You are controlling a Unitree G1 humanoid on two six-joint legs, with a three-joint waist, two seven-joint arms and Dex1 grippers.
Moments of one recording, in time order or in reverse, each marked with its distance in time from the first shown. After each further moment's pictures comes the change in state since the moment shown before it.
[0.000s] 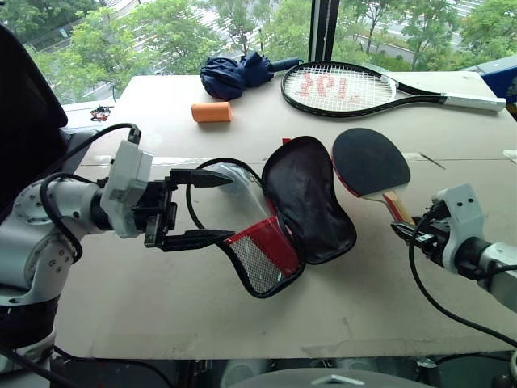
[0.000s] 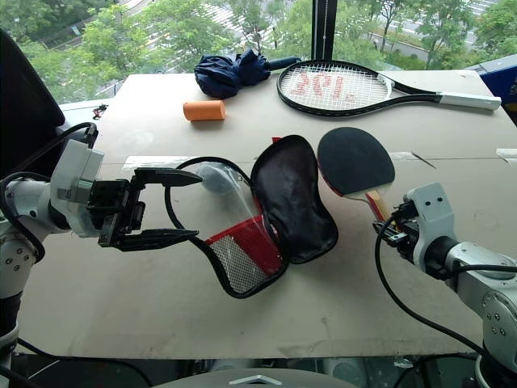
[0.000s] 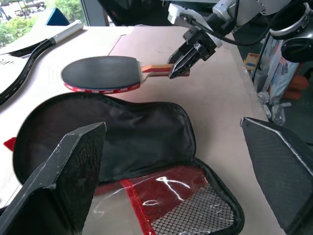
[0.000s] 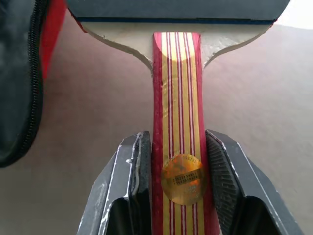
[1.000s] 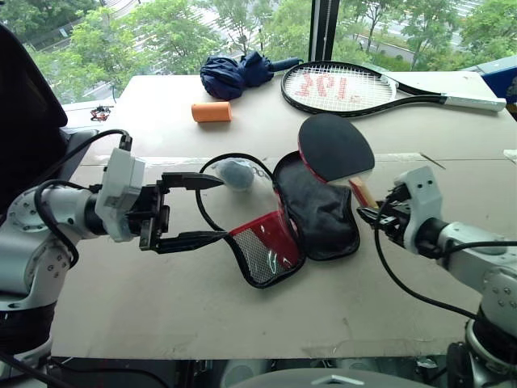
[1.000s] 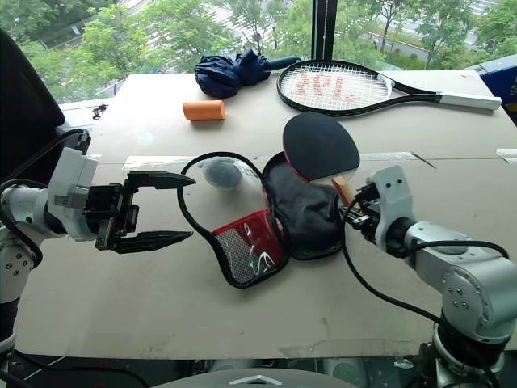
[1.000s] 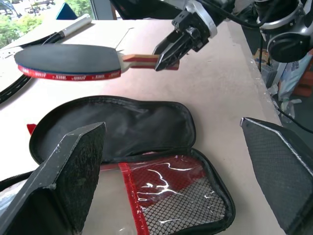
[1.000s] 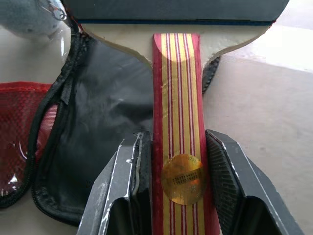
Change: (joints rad) left arm 0.052 -0.001 0.025 0.043 0.039 -0.072 -0.015; right arm -0.130 0.183 0.224 0.060 -0.058 0.026 -0.167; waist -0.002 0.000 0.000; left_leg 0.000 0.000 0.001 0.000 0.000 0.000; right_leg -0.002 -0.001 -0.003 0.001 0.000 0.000
